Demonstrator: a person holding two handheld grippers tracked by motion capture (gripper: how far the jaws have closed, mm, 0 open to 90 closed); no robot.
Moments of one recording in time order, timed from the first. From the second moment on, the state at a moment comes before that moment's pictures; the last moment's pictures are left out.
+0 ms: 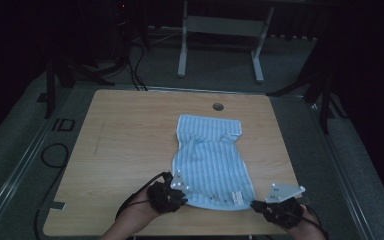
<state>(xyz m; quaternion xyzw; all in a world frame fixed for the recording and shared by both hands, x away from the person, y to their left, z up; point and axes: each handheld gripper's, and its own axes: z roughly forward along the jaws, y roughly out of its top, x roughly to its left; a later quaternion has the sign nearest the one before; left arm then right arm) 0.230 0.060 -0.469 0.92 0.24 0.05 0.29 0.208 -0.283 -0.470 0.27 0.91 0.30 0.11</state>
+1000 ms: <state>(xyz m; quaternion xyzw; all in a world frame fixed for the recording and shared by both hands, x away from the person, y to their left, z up) 0.271 0.061 -0.526 0.94 0.27 0.03 0.22 0.283 -0.250 -0.516 0.30 0.91 0.26 0.10</state>
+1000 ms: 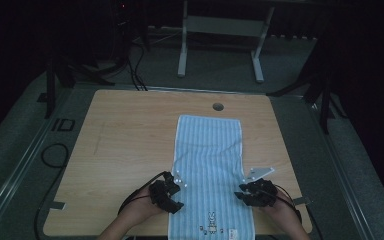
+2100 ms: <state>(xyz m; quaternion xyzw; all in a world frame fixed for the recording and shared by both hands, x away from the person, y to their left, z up) 0.268 0.039 -0.525 0.93 0.26 0.02 0.24 0.286 -0.281 -0.514 0.32 0.91 0.26 0.09</state>
